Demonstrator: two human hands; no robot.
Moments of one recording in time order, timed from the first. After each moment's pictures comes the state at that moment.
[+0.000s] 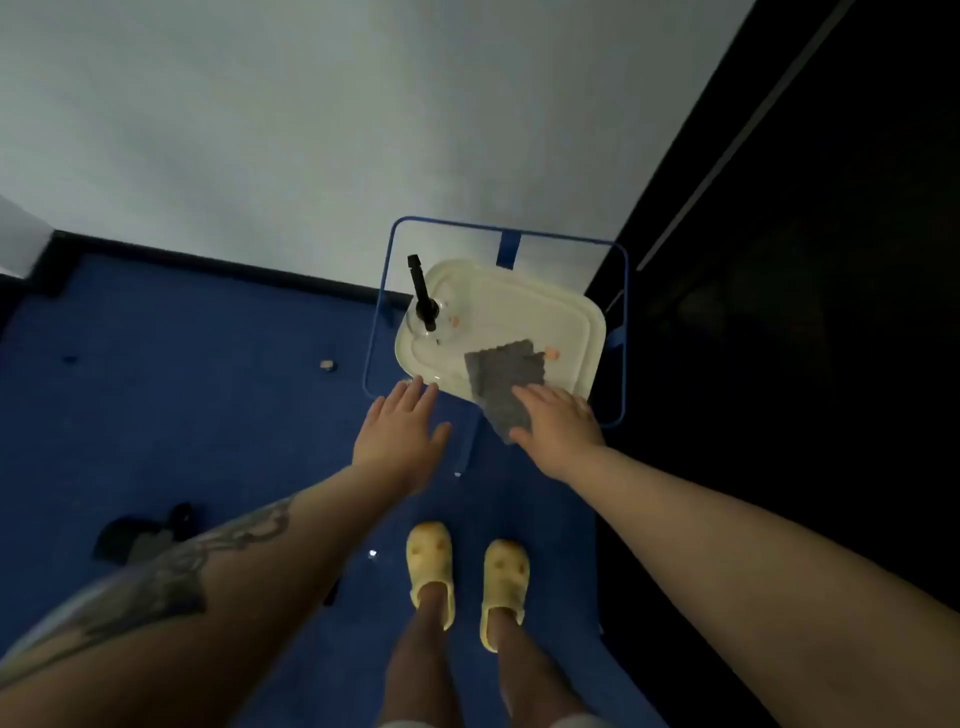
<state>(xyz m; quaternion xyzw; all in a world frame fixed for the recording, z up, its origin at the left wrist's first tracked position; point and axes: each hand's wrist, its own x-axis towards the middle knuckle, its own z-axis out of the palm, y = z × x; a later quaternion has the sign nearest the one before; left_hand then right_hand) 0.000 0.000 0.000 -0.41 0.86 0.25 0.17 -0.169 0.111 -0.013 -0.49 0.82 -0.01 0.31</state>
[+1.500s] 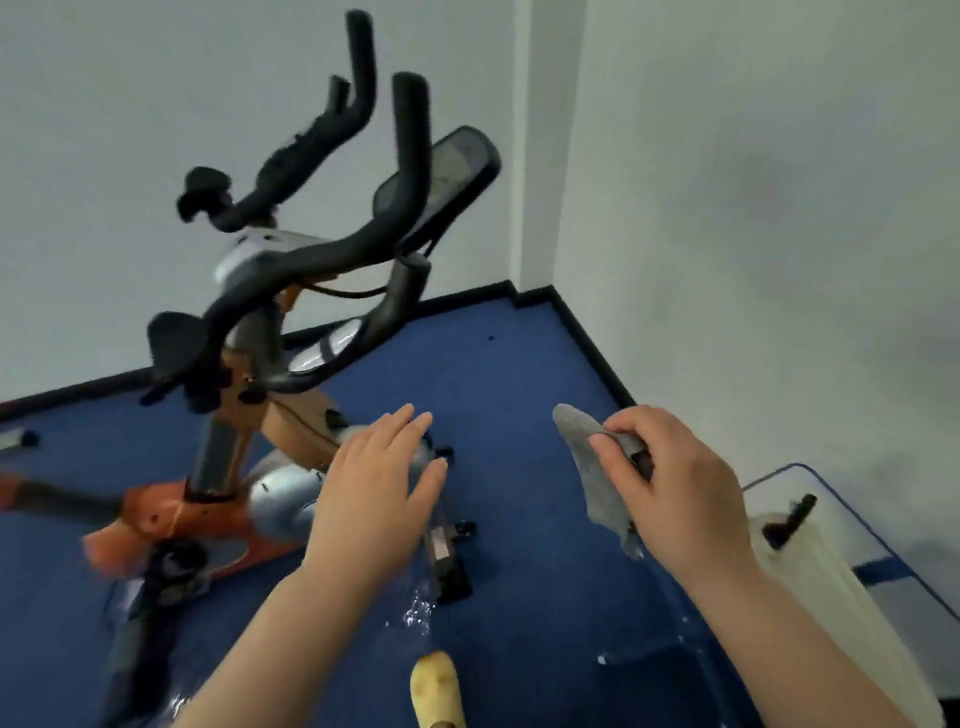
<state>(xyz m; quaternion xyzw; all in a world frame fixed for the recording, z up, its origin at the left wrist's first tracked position) 0.272 0.157 0.244 -0.80 0.56 0.10 -0.19 0.041 0.068 0.250 -0.81 0.47 -0.33 0.15</state>
